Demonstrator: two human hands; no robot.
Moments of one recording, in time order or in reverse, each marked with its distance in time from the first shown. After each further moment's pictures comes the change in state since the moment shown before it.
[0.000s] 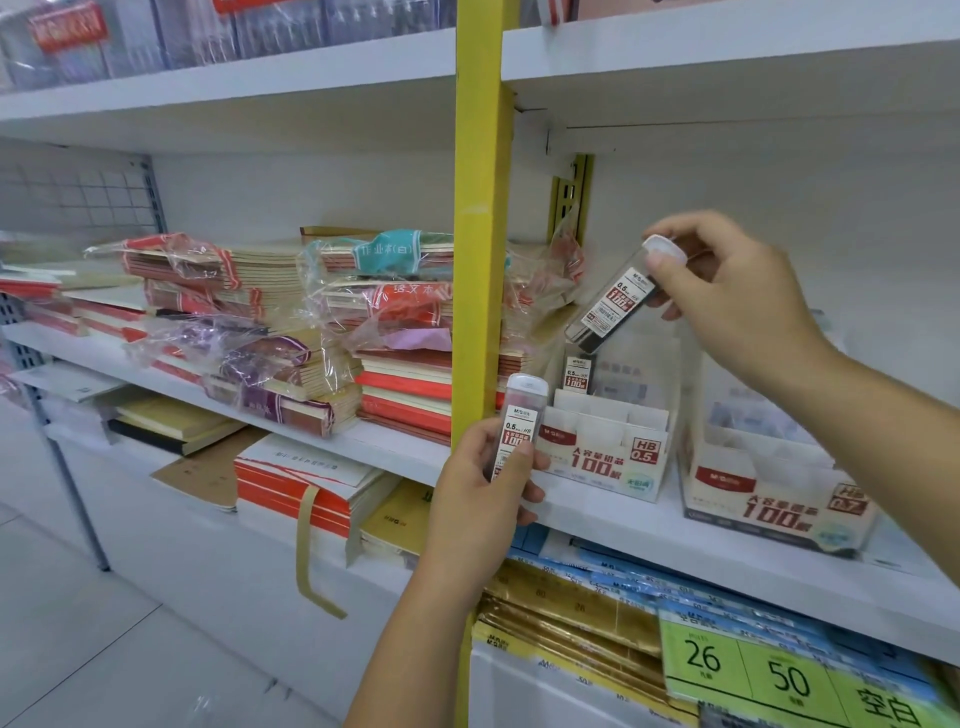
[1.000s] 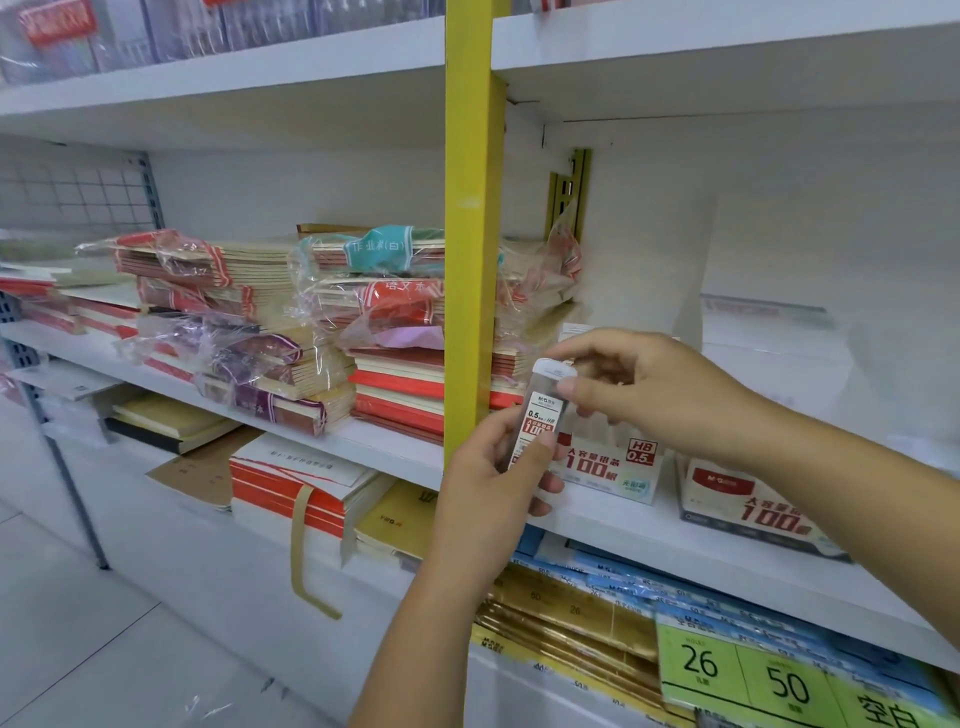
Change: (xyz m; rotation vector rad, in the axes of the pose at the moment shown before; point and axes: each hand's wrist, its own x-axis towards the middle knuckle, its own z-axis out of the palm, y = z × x) left_hand 0.004 0.004 0.012 -0.040 -0.043 0.035; right_hand -0.039 -0.004 0.024 0.082 -0.604 0.132
